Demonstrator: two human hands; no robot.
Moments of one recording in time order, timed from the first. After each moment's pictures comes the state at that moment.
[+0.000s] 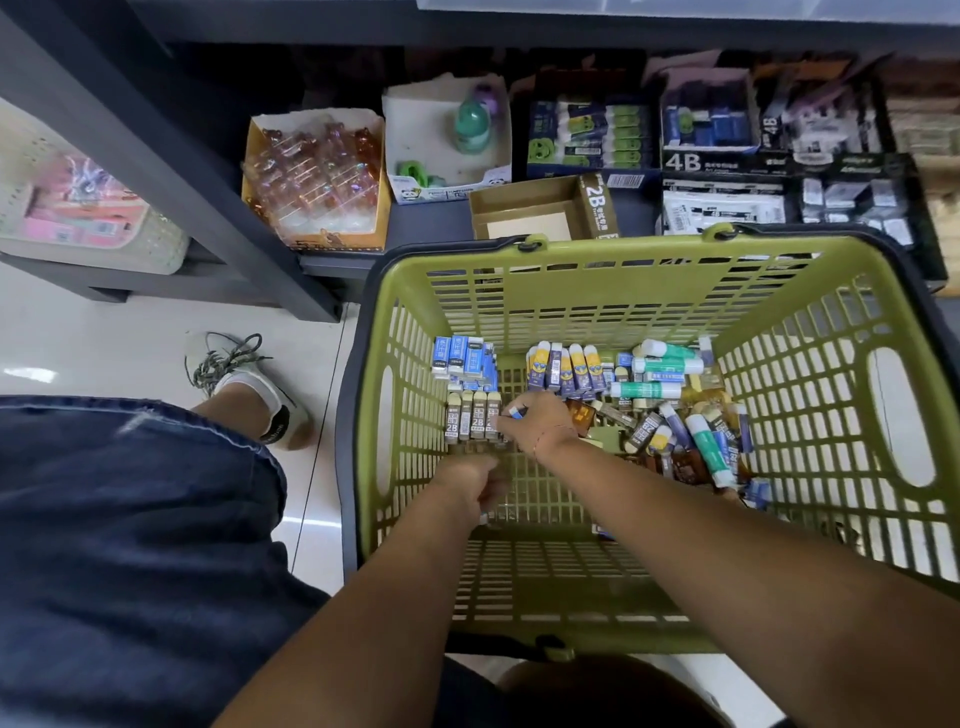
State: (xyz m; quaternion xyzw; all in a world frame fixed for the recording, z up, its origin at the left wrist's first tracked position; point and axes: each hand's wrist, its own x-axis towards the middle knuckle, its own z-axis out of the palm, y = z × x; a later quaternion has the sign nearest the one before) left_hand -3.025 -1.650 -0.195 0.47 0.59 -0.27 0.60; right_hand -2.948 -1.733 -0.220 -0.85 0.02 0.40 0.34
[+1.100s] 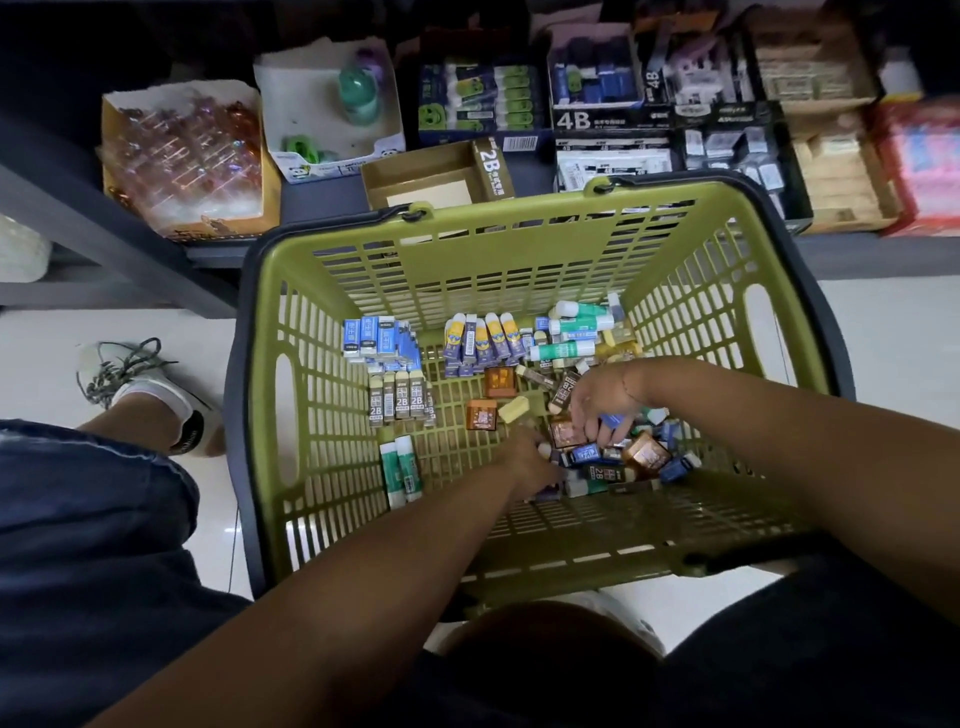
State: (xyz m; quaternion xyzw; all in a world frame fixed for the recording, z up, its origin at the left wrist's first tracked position) left_hand -3.011 -1.766 -0.236 0.74 0.22 -0.42 0.48; right_hand -2.890 -1.881 -0.186 -0.74 -0.02 0.66 0.10
